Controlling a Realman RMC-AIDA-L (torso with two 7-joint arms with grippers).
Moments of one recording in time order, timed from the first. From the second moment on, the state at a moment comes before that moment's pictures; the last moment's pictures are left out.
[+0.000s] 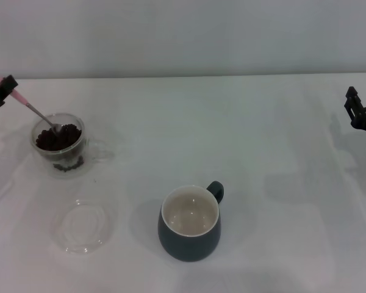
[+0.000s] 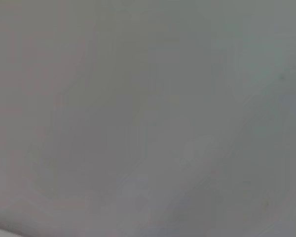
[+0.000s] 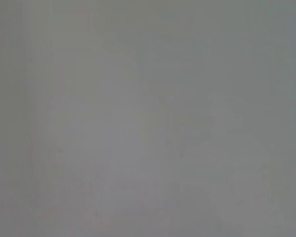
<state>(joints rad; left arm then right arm) -0.53 -1.92 1.14 0.27 0.91 0.97 -1.39 0.49 2.02 0.29 0.13 -1.61 -1.03 0.21</state>
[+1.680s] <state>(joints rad) -0.46 -1.95 1.05 0.23 0.87 1.00 -1.70 0.50 2.02 0.29 0.11 -1.59 -1.02 0.21</state>
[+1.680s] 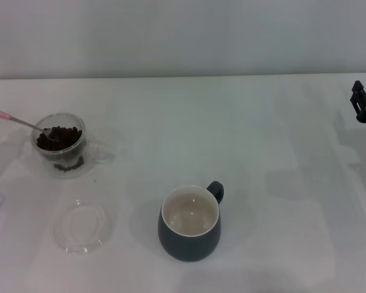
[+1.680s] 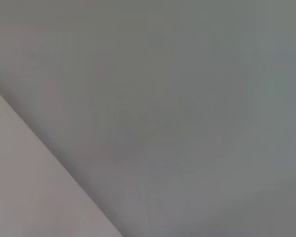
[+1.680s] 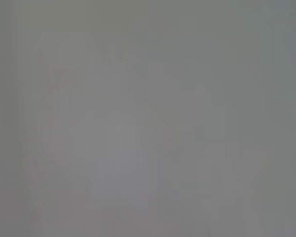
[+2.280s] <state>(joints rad) -0.39 -1.96 1.05 0.23 0.80 1.08 -1.70 0.51 2.02 0.29 0.11 -1.59 -1.02 0.20</state>
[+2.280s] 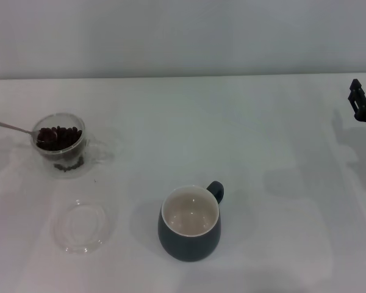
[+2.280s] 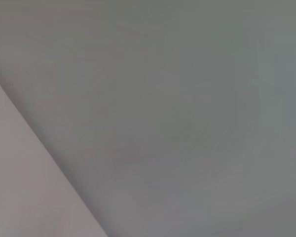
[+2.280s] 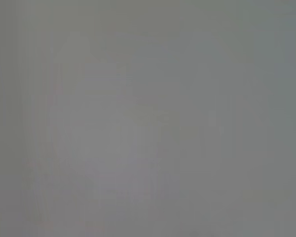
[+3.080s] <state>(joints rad) -0.38 -2.02 1.03 0.23 0.81 1.19 -1.69 0.51 2.02 0.28 0.11 -1.60 -1.03 0.20</state>
